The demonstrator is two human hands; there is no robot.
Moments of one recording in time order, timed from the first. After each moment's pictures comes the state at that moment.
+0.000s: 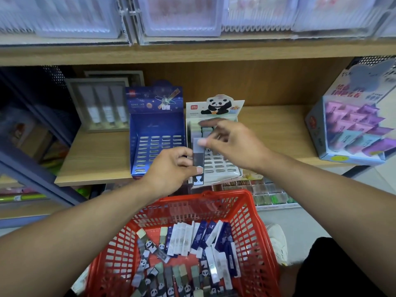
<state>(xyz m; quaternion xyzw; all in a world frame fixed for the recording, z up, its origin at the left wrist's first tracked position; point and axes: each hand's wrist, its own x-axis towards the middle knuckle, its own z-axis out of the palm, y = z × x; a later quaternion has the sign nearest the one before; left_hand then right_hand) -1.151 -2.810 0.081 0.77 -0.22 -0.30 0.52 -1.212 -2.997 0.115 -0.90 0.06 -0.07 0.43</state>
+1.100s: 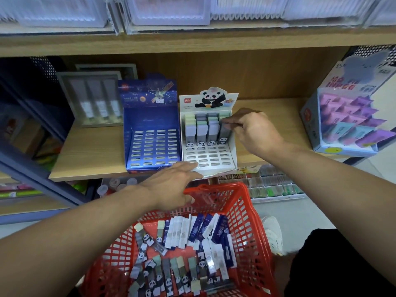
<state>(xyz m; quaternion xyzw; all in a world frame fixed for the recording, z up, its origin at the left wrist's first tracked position) -1.160 -2.805 0.056 0.83 -0.50 -0.25 0.05 -1.219 -3.050 0.102 -0.95 0.15 -0.09 0.26</state>
